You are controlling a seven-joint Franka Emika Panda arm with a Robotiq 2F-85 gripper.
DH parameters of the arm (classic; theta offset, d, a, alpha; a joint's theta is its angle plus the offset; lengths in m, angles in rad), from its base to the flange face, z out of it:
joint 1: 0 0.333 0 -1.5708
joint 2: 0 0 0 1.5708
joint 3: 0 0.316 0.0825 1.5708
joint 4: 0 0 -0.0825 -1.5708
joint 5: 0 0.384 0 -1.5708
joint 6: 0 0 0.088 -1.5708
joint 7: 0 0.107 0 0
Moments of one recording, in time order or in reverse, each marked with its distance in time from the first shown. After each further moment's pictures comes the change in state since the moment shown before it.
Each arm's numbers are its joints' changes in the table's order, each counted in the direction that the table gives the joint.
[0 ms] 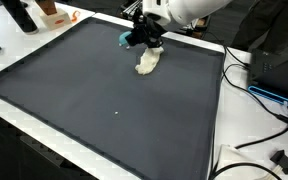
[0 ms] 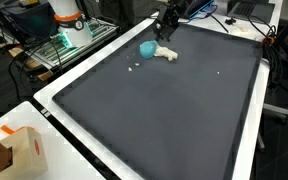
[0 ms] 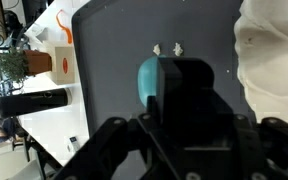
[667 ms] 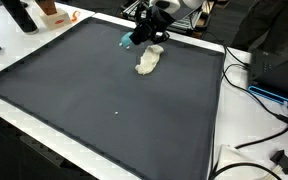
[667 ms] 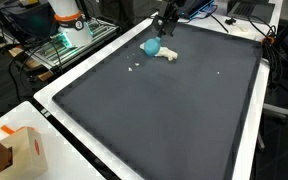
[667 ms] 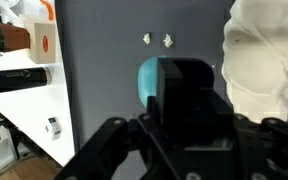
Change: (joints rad) arm 0.001 -0.114 0.008 -0.116 -0.004 -0.137 -0.086
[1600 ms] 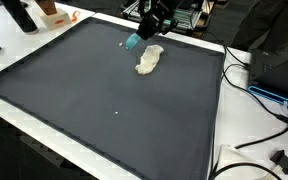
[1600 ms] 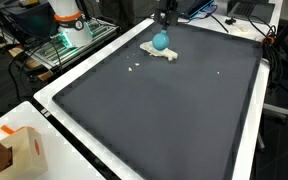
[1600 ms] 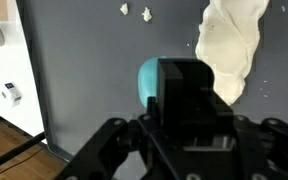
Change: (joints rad) arm -0.032 -0.224 0.013 -0.227 0.000 -0.309 -0.107
